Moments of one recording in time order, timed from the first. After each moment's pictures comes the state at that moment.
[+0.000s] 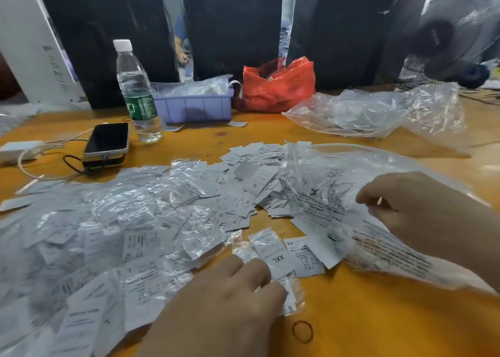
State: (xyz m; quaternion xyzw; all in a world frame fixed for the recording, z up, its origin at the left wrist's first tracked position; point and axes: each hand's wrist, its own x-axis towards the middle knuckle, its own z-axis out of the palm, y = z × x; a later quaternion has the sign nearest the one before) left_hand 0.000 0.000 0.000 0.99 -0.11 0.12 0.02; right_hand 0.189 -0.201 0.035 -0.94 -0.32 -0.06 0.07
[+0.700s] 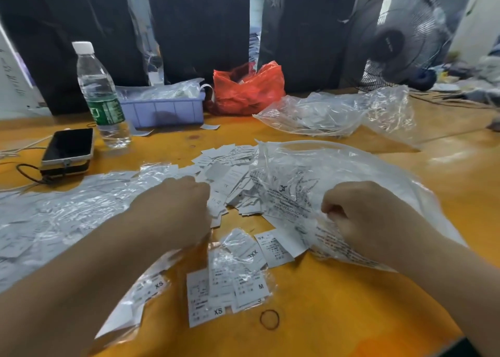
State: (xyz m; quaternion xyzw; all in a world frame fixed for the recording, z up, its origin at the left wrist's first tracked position) left_hand 0.084 0.050 0.031 0.99 0.13 0.00 -0.03; right_hand 0.168 -0.208 0.016 -0.92 -0.35 -0.11 0.11
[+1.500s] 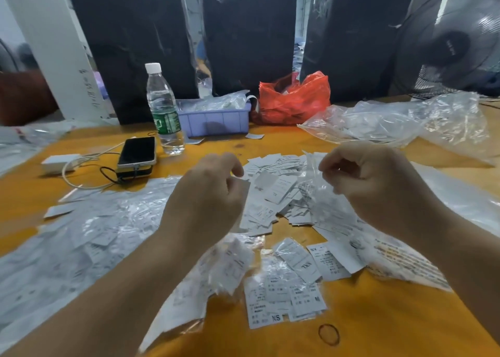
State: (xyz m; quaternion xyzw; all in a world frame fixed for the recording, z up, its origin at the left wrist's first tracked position) left_hand 0.056 0.065 0.038 0.91 0.09 0.35 0.19; right_hand 0.158 -0.137 0.055 -0.80 -0.40 -0.14 0.42
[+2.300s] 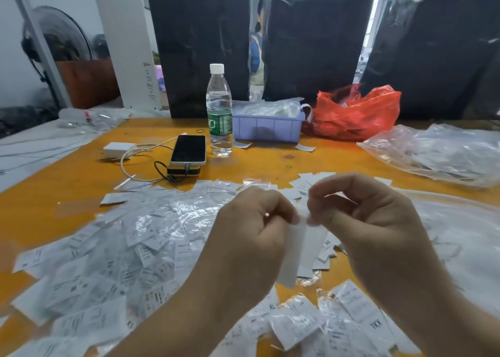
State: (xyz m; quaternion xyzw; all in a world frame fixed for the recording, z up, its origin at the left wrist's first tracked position) left_hand 0.022 0.067 0.037 0.82 0.15 0.30 0.46; right_hand 0.119 -0.051 0.043 -0.61 -0.40 0.06 0.68
